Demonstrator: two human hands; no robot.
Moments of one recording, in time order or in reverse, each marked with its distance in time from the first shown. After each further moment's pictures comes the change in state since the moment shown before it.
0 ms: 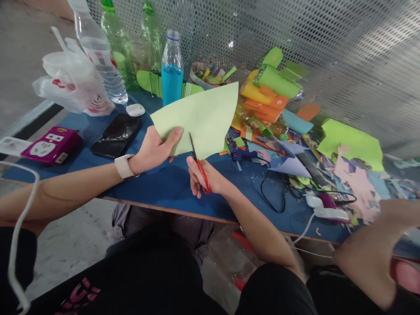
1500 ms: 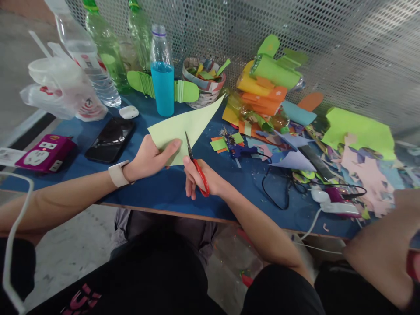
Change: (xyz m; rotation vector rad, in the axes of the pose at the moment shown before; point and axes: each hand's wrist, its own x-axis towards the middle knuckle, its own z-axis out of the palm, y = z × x) left_hand -0.007 0.010 0.001 0.185 -0.111 0.024; right_hand 0.000 0.008 0.001 0.053 0.001 -0.075
